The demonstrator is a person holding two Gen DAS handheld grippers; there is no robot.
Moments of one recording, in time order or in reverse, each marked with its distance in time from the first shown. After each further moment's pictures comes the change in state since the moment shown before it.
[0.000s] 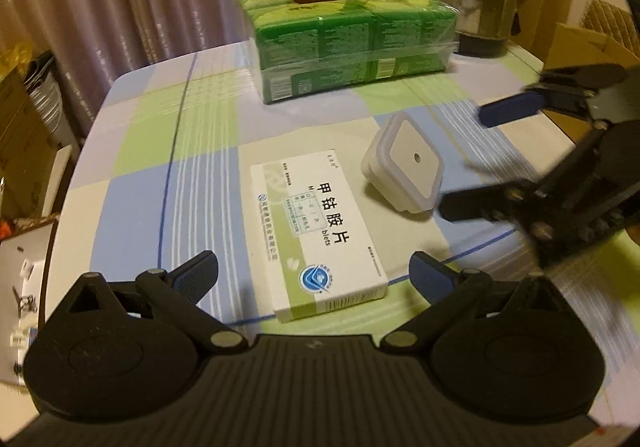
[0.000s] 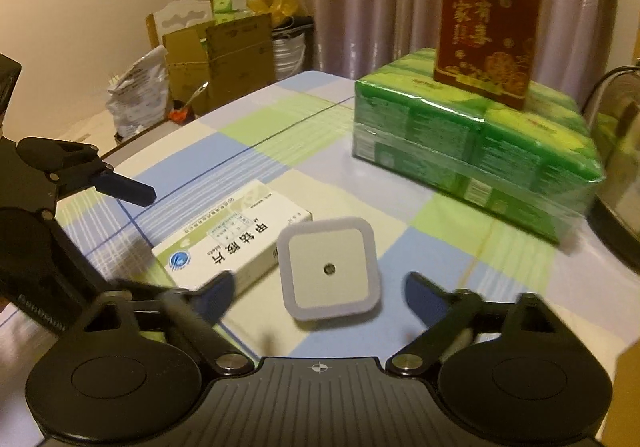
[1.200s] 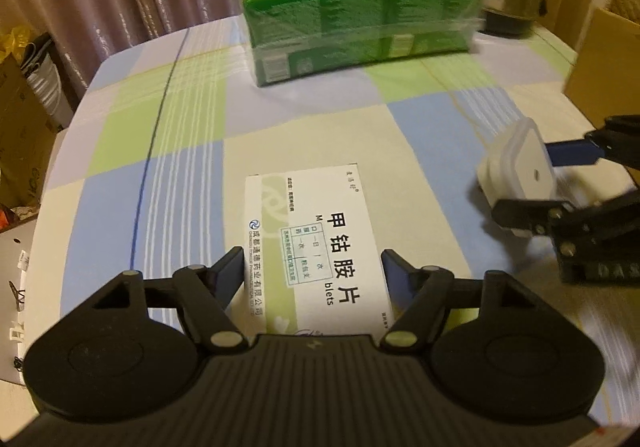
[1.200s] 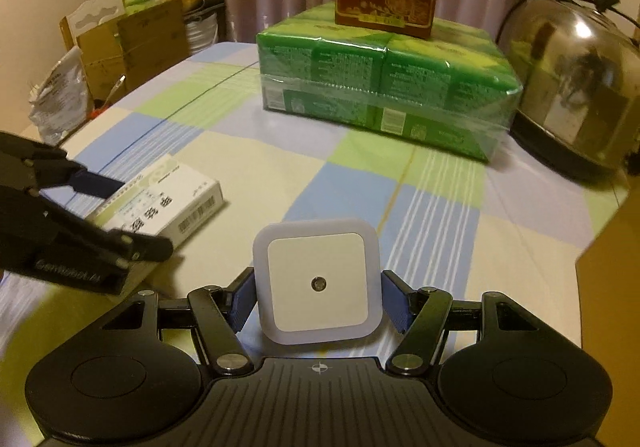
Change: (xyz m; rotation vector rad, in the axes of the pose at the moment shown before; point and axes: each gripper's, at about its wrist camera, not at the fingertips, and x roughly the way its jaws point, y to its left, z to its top) left arm 0.039 -0.014 0.018 -0.024 0.093 0.033; right arm -0.010 -0.012 -0.033 0.178 0.069 -0.205
